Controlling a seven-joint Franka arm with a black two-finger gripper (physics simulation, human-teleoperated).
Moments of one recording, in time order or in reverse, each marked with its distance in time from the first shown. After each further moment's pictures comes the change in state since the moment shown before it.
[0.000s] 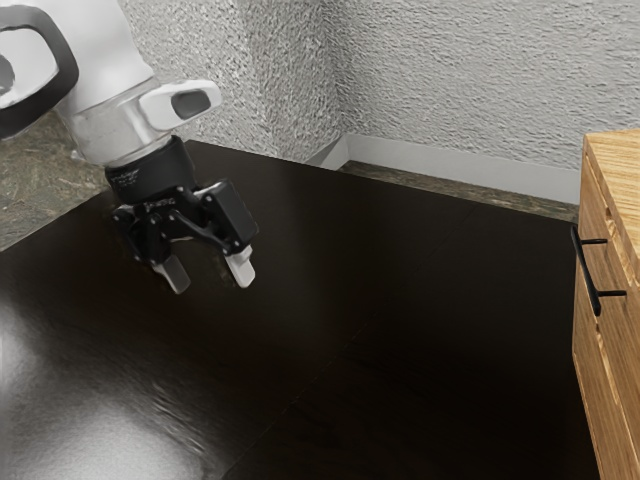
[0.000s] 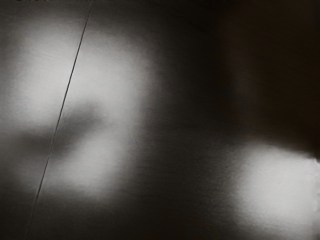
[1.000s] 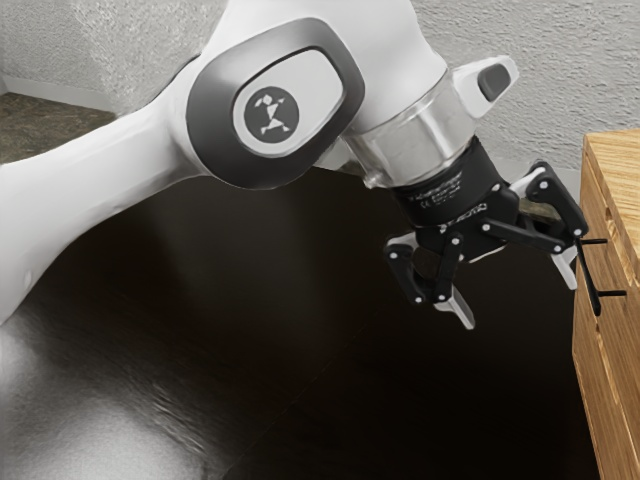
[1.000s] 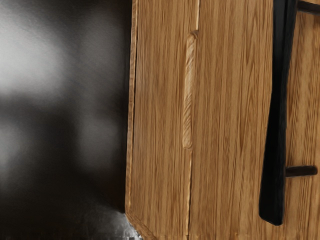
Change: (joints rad) arm -0.081 0.353 -0.268 0.291 -0.121 0.314 -0.565
